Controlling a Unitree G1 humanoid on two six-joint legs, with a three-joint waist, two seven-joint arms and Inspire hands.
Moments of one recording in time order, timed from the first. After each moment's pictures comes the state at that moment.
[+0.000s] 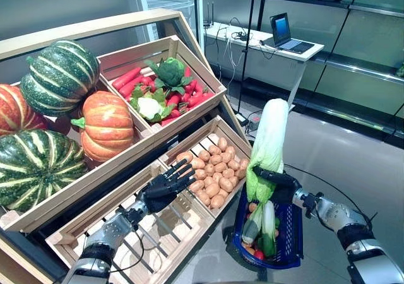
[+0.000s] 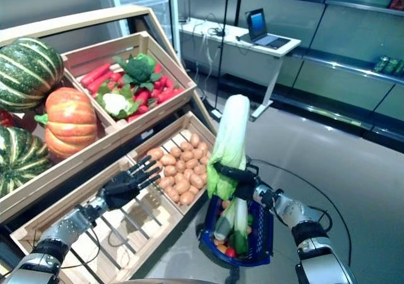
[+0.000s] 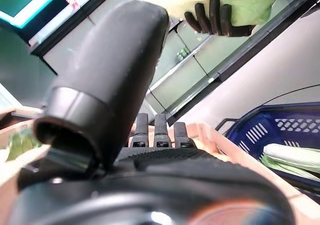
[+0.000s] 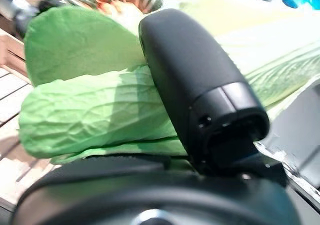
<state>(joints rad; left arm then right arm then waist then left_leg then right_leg) -0.23 0.50 -0.07 0.85 -1.02 0.24 -0.78 -0.36 -0.51 0.16 0.81 1.11 0.46 0.72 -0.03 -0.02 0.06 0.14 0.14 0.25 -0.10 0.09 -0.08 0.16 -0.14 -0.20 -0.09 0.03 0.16</state>
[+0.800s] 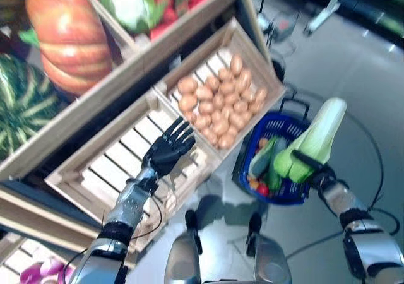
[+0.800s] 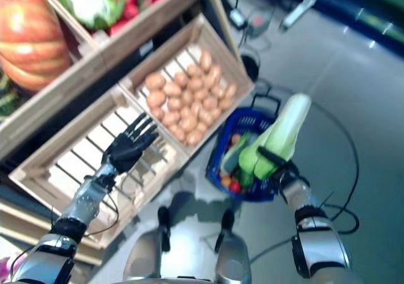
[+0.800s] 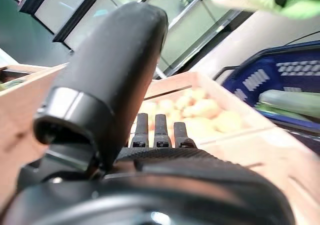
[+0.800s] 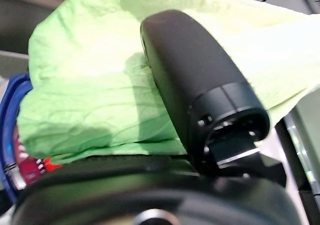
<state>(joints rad) -0.39 0.42 -0.16 0.60 -1.08 -0.09 -0.51 -0.63 -0.51 0.02 1.10 1.10 0.12 0.05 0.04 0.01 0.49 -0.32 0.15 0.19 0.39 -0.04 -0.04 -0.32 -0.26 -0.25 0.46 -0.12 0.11</state>
